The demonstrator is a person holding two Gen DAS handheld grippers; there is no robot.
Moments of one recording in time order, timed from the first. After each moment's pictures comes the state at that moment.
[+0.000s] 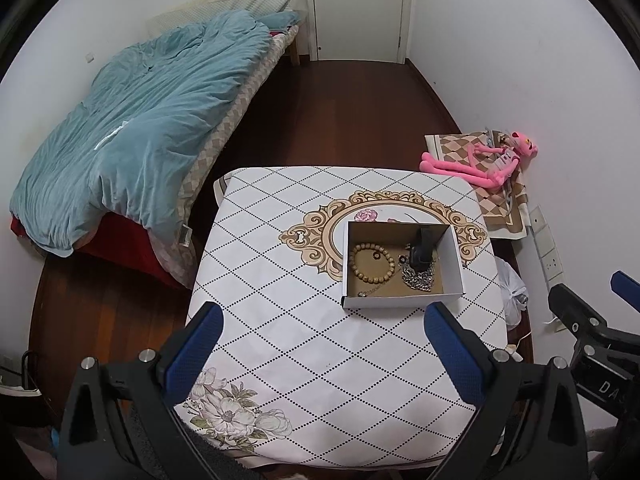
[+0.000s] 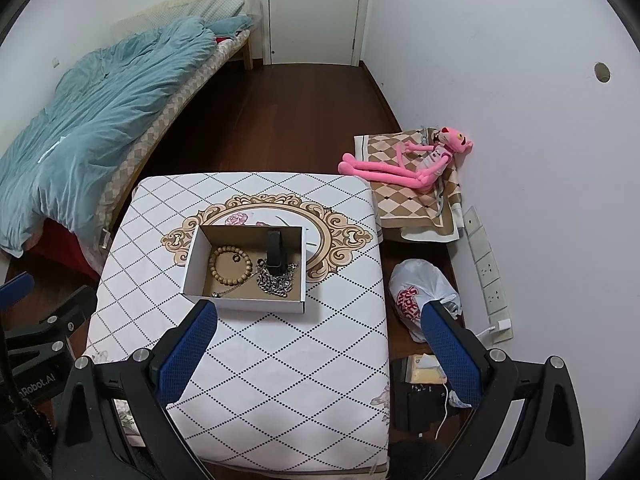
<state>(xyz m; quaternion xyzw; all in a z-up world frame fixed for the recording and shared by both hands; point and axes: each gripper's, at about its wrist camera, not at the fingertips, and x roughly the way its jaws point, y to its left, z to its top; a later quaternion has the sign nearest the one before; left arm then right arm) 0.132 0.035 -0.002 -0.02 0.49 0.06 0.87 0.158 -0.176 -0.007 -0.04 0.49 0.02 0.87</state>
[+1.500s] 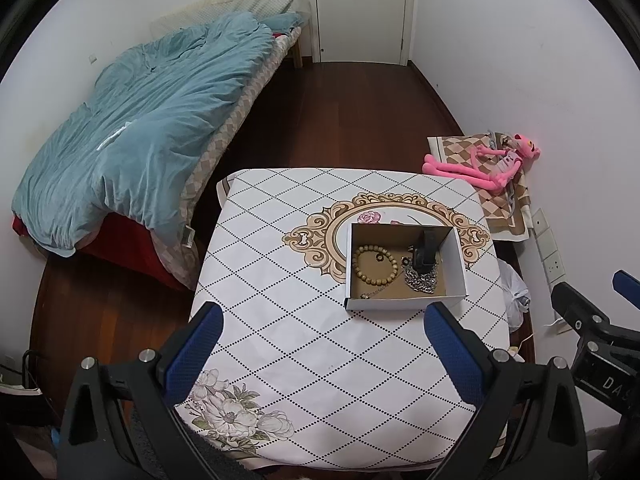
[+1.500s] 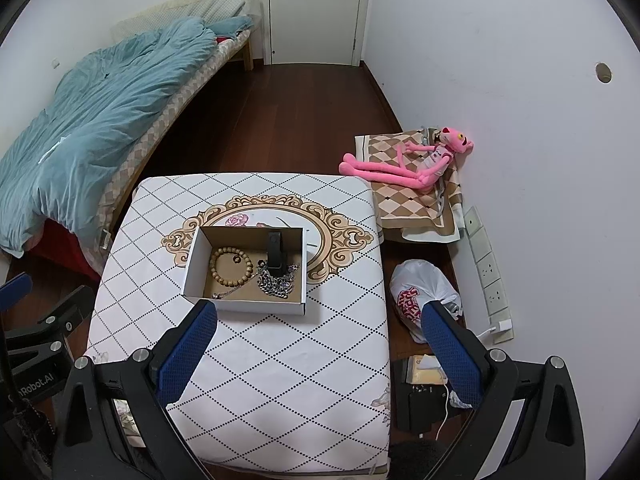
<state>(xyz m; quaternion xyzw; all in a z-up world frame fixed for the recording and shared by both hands) 0.131 0.036 -0.001 -0.02 0.49 0.06 0.87 0.160 -0.176 -0.004 -0.04 0.49 0.02 0.87</state>
